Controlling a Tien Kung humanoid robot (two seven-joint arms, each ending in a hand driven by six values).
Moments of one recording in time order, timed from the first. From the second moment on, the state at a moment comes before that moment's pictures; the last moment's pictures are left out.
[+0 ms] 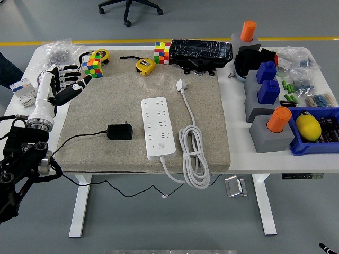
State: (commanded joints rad) left arm -0.42 0.32 -1.01 -1.08 0.98 0.47 -0.21; right arm -0.02 -0.30 1.07 0.45 -0.76 -0.04 -0.07
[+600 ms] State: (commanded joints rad) left arm -0.40 0.32 -1.07 -1.07 0.98 0.47 -0.21; right arm -0.02 -0.30 1.06 0.45 -0.76 -0.04 -0.07
